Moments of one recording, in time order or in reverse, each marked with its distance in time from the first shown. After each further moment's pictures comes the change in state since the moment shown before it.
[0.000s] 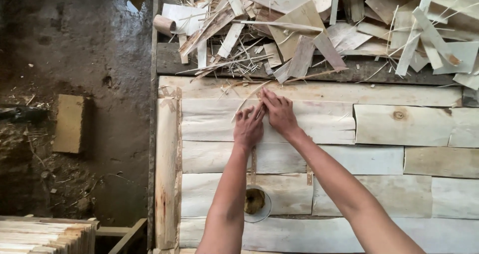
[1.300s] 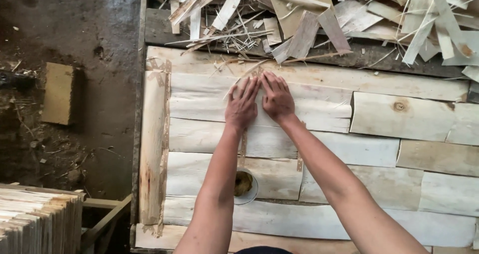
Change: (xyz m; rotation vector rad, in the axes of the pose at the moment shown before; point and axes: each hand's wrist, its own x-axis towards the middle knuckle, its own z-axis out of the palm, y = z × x) left_hand -0.004 0.001 0.007 0.076 -0.020 -0.040; right_hand -0.017 0.003 0.015 0.165 0.045 -0.043
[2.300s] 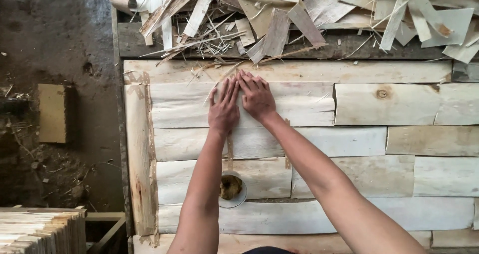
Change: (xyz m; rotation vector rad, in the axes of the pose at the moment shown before) left_hand 0.008 0.003 -0.010 -0.007 -0.016 0.034; right_hand 0.007 -0.006 -0.002 -0.097 0.006 0.068
